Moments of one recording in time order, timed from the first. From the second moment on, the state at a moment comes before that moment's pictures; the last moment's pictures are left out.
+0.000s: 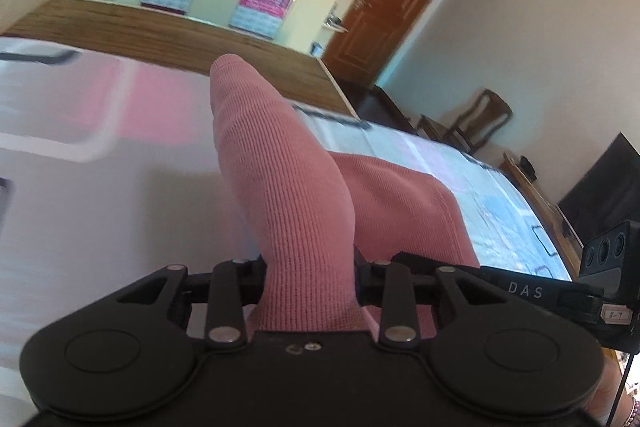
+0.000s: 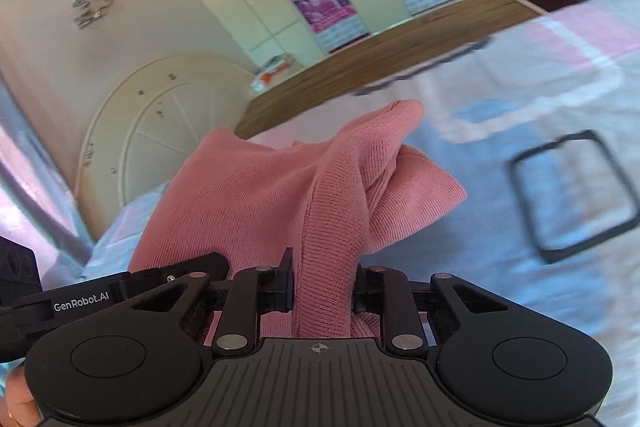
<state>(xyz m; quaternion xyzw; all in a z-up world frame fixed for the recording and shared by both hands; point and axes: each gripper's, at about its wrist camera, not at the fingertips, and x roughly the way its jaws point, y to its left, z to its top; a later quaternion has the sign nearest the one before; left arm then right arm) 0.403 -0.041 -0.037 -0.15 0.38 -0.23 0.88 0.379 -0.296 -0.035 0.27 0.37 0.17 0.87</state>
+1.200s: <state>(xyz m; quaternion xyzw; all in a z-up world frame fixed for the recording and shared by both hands) 0.433 0.330 -0.085 -0.10 0.36 -0.08 0.92 0.474 0.048 -0.090 0.13 0.41 0.12 0.90</state>
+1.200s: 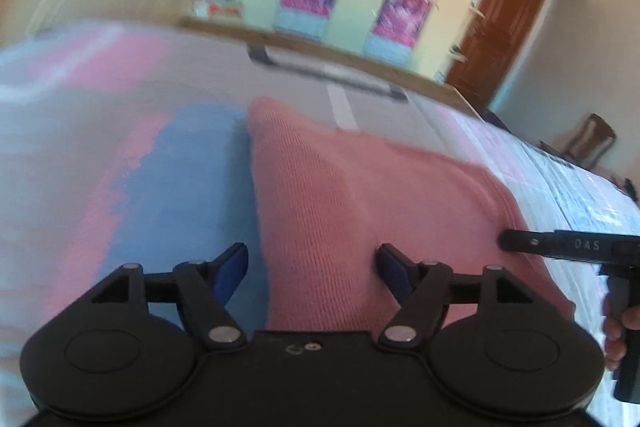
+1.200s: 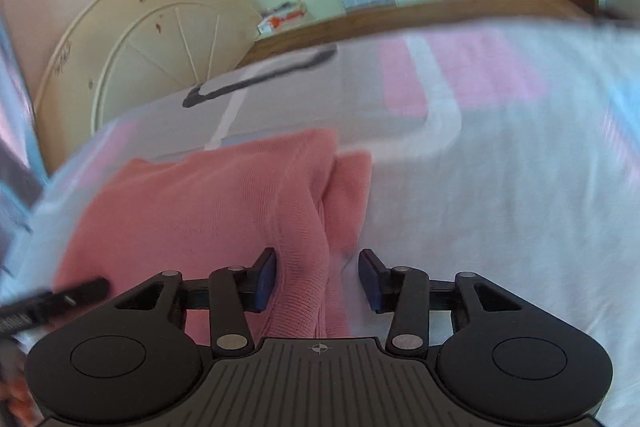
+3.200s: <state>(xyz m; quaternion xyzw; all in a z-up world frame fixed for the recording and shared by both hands) 0.378 0.285 -0.076 -0.04 0.40 -0.06 0.91 0.371 0.076 -0.071 0.03 0.40 0.09 0.91</state>
